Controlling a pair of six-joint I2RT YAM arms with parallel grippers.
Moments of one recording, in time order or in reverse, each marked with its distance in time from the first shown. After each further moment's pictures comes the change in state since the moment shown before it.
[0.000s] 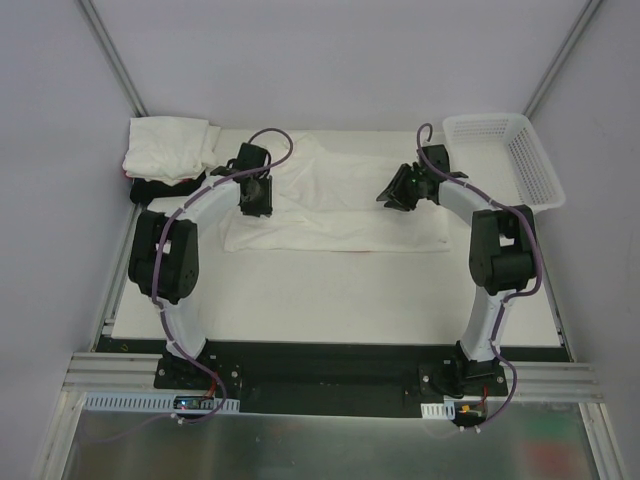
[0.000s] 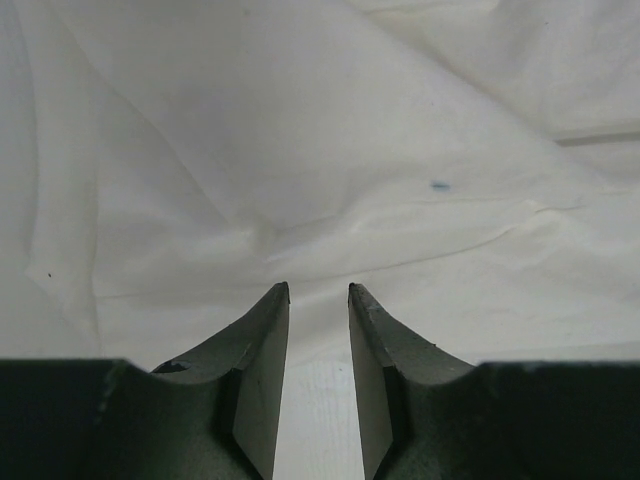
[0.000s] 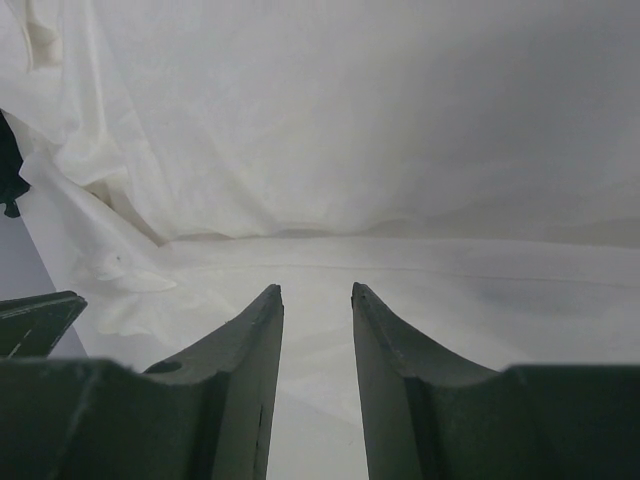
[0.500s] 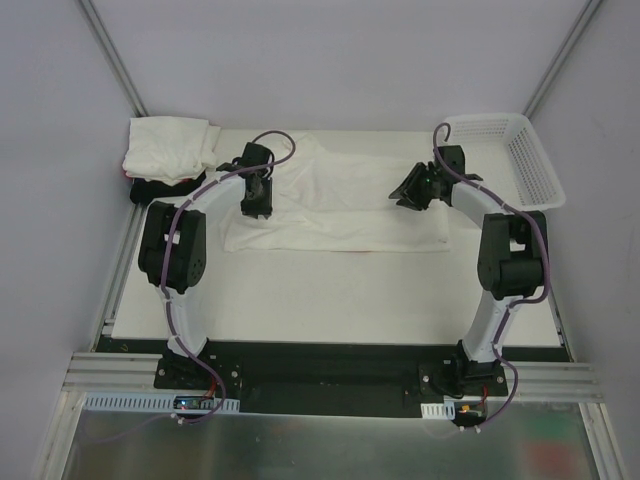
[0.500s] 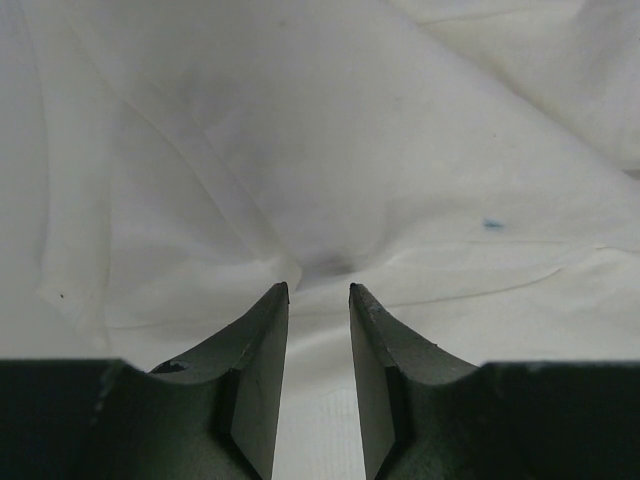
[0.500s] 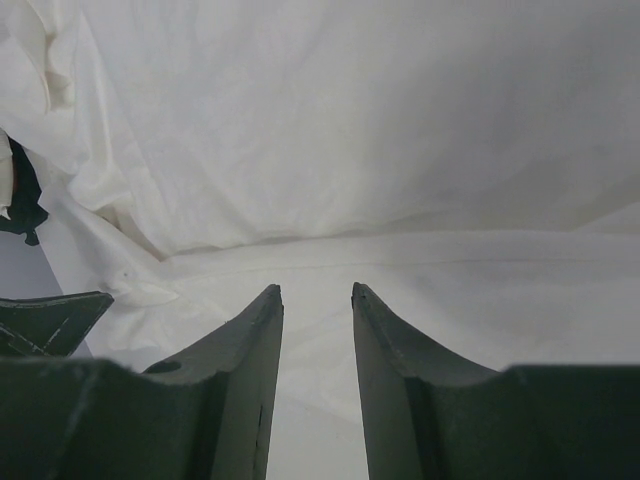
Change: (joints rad) left arm 0.001 0.110 0.071 -0.057 -0.055 0.017; right arm -0.061 -0.054 -0.048 0.009 -0.001 0.005
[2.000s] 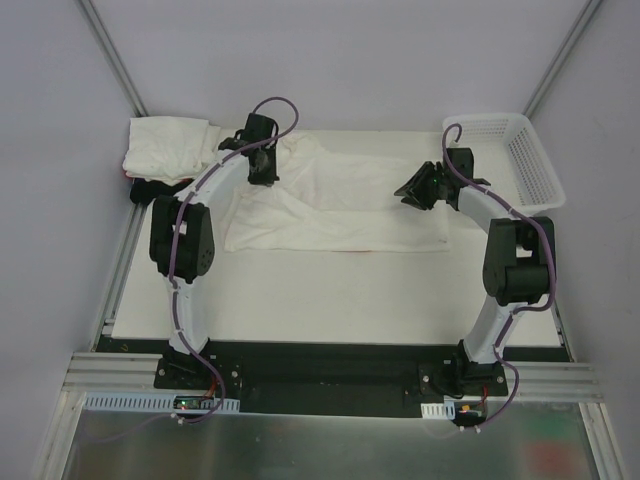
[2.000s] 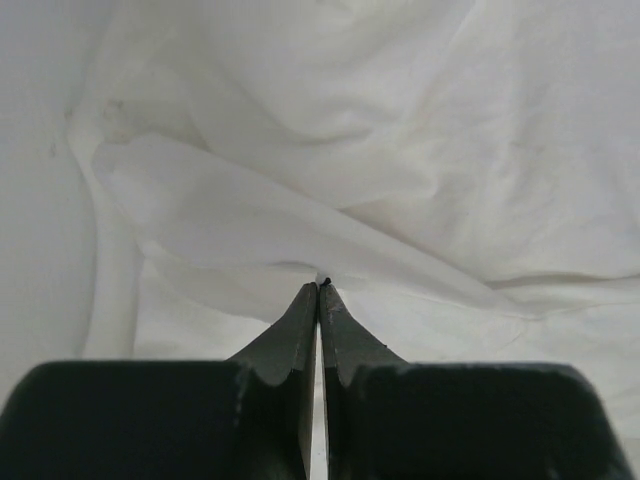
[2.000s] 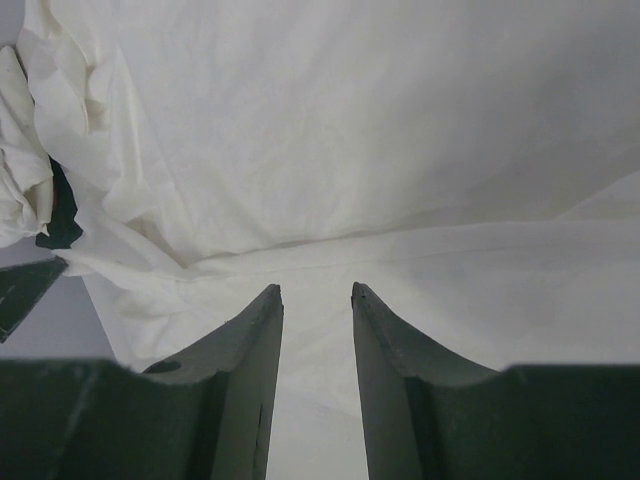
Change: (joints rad) left arm 0.000 0.108 0.285 -0.051 -0.005 -0.008; right arm -0.043 -0.060 -0.066 0.069 -0.010 0.051
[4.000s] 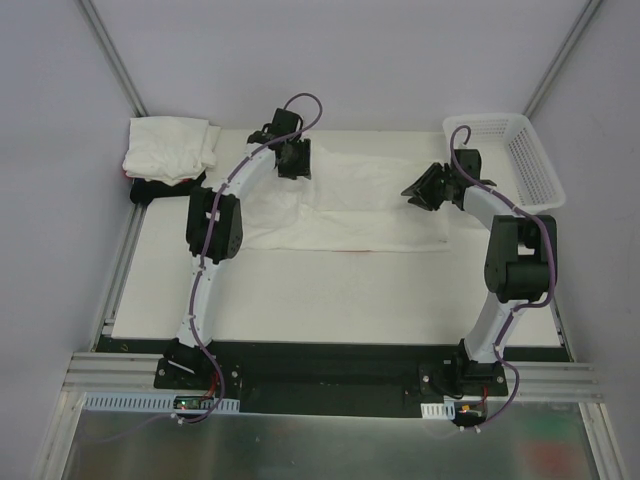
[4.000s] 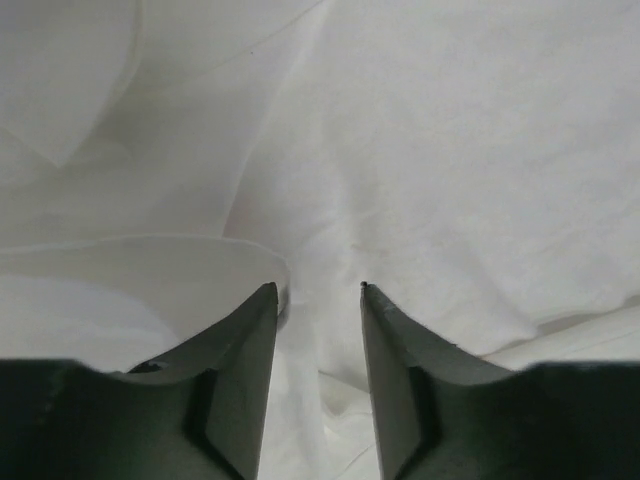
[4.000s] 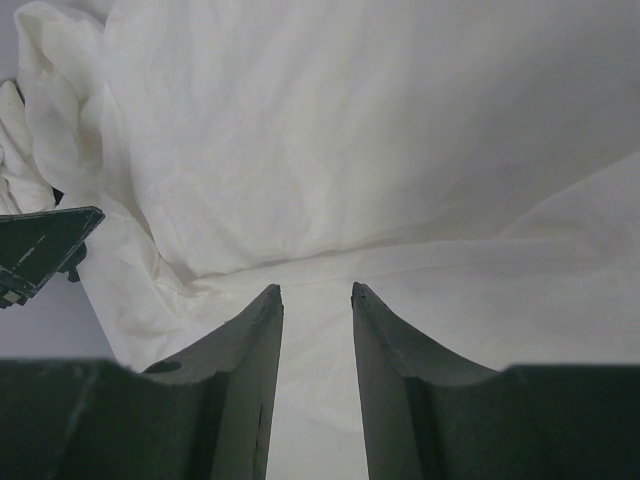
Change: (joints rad) left arm -0.055 0.354 0.459 -0.029 0.197 -0.044; right arm -0.045 0.023 0.000 0.011 -0.007 0.011
